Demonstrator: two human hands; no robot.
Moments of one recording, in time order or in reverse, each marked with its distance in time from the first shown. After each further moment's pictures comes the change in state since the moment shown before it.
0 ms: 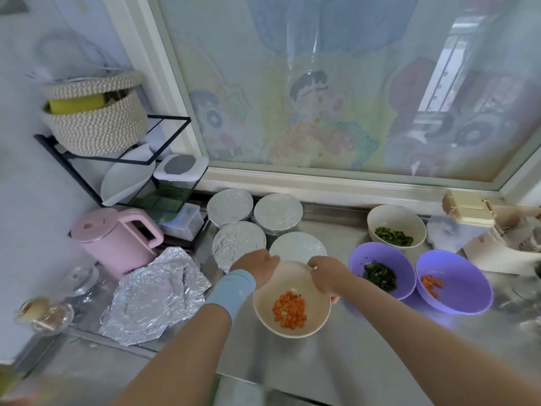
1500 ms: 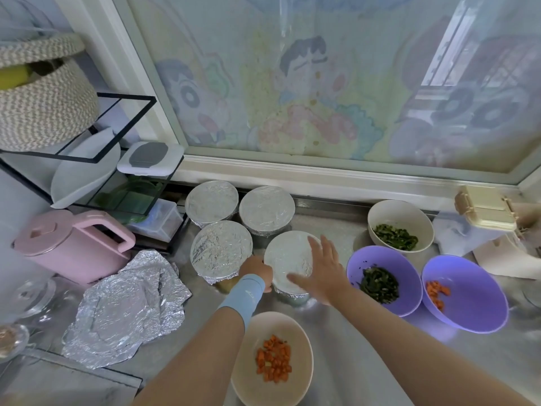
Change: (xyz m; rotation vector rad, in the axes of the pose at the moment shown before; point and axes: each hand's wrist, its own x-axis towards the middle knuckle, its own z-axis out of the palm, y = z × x) left_hand 0.114 0.003 0.063 -0.632 -0.051 -0.400; right_hand 0.084 0.042 0.022 -0.025 0.261 -0.123
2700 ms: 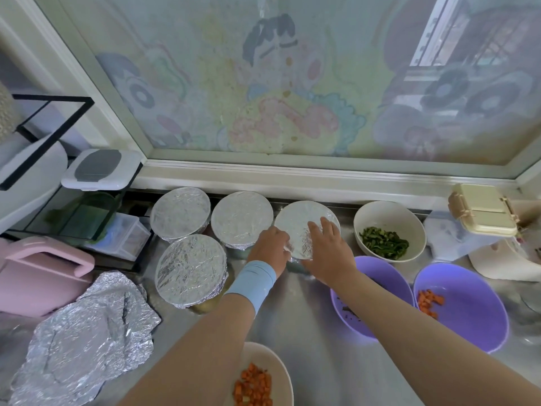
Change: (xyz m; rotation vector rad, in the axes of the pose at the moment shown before) left_hand 0.026 0.085 0.054 0.700 0.188 0.788; right_hand 0.078 0.047 -0.045 -0.357 0.135 -0.050
